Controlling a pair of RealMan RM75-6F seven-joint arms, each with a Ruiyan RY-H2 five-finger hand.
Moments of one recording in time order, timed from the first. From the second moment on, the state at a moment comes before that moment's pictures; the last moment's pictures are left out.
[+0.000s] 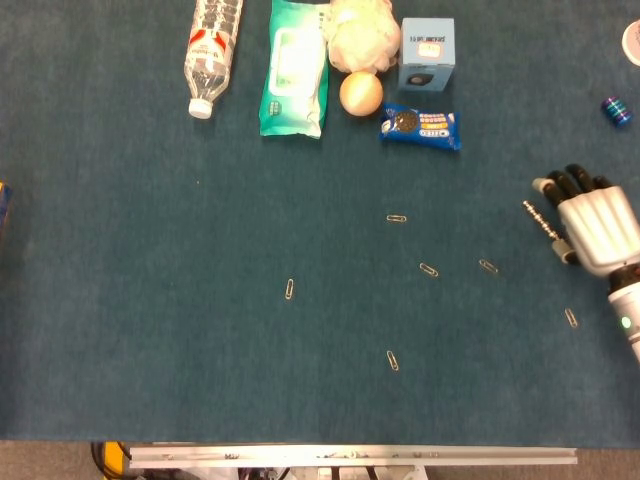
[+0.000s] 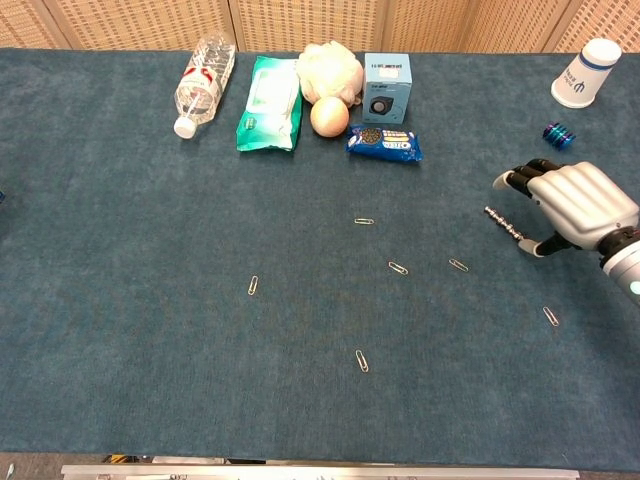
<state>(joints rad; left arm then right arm) -0.06 -1.05 -0.07 -1.71 1.36 1.48 0.15 0.35 -1.61 0.03 -1.17 -1.44 1.18 -0.36</state>
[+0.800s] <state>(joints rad) -0.05 -1.05 -0.07 -1.71 1.36 1.48 0.16 0.35 -1.62 0.02 -1.17 -1.46 1.17 -0.38</state>
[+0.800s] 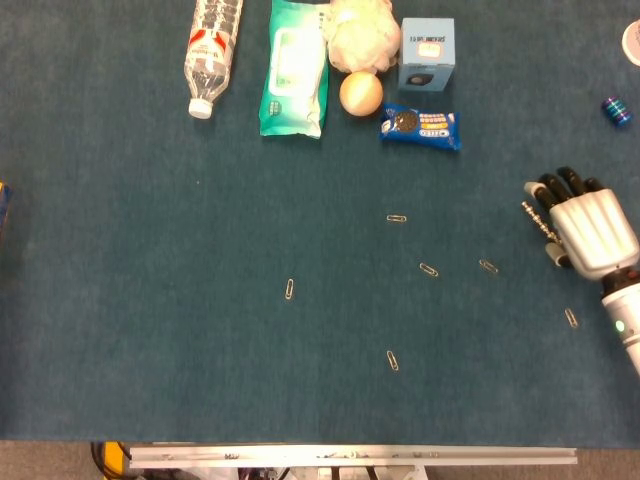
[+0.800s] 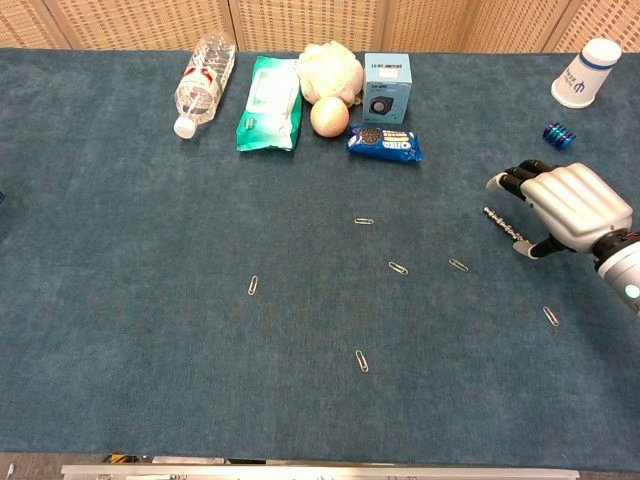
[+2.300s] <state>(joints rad) -0.05 -1.05 -0.07 -1.72 1.35 1.48 0.16 0.35 -1.64 0.06 -1.11 -1.40 1.18 -0.41</state>
